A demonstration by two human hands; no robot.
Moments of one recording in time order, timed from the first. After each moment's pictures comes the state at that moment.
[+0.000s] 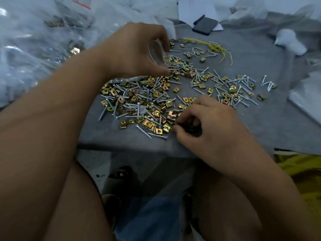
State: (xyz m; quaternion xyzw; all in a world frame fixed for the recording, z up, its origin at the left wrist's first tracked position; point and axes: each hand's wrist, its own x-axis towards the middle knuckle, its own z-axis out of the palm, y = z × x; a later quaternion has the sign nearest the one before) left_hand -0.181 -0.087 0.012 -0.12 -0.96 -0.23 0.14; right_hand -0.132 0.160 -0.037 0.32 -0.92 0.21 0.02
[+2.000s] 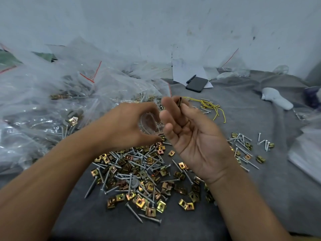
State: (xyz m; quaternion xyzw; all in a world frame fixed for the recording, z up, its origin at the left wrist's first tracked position) left_hand -0.198 -0.096 0.003 -0.11 -0.95 -0.25 0.13; right_hand -0.233 0.103 -0.012 0.22 -0.24 0.88 -0.35
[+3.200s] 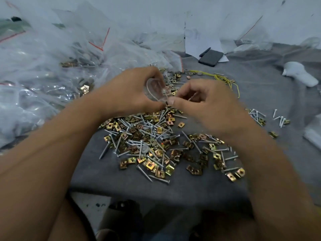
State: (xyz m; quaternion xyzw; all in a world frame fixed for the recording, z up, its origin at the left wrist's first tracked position) left_hand -0.193 -0.103 0.008 -0.07 -0.95 -0.27 0.12; right_hand -0.238 0.116 -0.005 0.35 -0.81 0.48 0.00
